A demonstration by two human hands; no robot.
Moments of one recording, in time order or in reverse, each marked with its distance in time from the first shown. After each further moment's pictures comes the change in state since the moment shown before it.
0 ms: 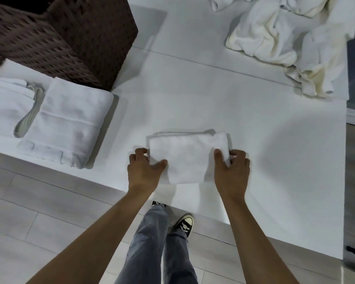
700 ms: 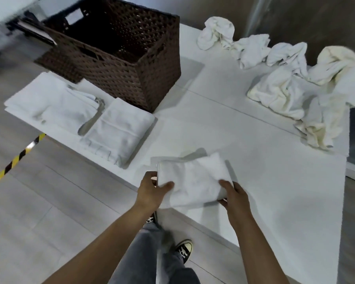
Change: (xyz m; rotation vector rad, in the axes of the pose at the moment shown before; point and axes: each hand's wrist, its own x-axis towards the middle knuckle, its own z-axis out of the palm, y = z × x) left_hand -0.073 -0.010 -0.064 -0.392 -0.032 -0.114; right_hand -0.031 -0.028 -0.039 0.530 -0.447 0.364
